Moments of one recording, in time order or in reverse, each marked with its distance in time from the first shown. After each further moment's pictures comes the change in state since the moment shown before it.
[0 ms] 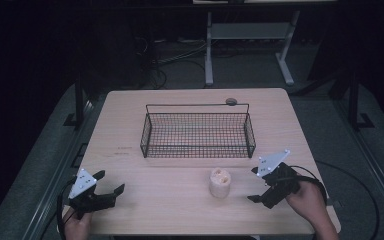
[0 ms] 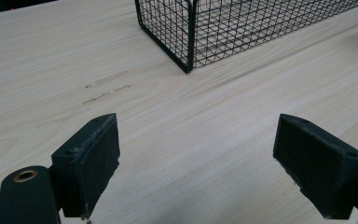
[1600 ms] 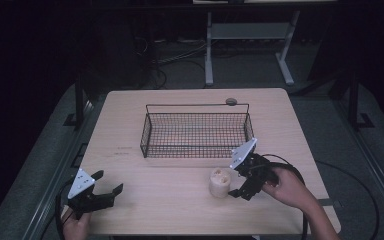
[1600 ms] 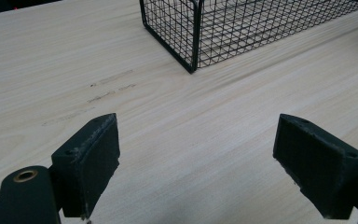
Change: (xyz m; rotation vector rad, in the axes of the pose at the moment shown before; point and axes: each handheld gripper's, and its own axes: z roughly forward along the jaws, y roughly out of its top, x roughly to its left) left arm 0.003 -0.001 -0.002 -0.005 0.008 -0.010; right arm -0.007 0.059 0.030 0.086 0.104 -0.033
